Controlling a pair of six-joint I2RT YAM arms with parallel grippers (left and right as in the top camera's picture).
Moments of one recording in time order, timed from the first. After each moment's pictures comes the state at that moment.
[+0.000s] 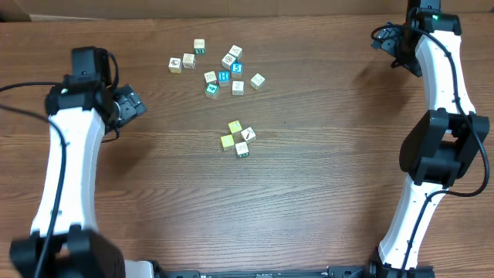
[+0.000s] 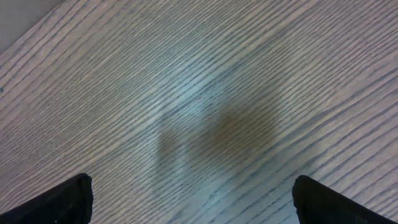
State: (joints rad) left arm 0.13 1.57 1.42 -1.02 -0.19 -0.52; right arm -0.16 2.34 2.22 -1.02 0.12 0.48
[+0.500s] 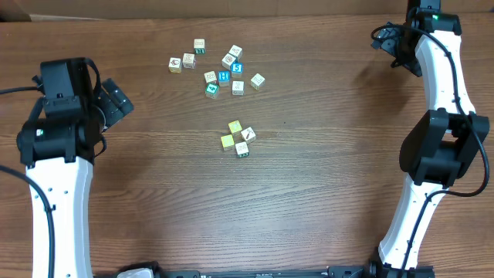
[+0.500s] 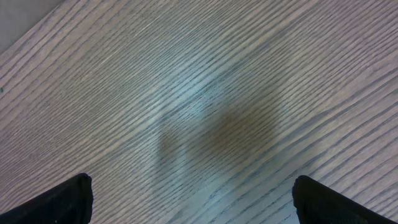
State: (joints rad) left arm 0.13 1.32 1.40 -1.02 -0.23 -0.52; right arm -0.16 2.34 2.22 -1.02 0.12 0.48
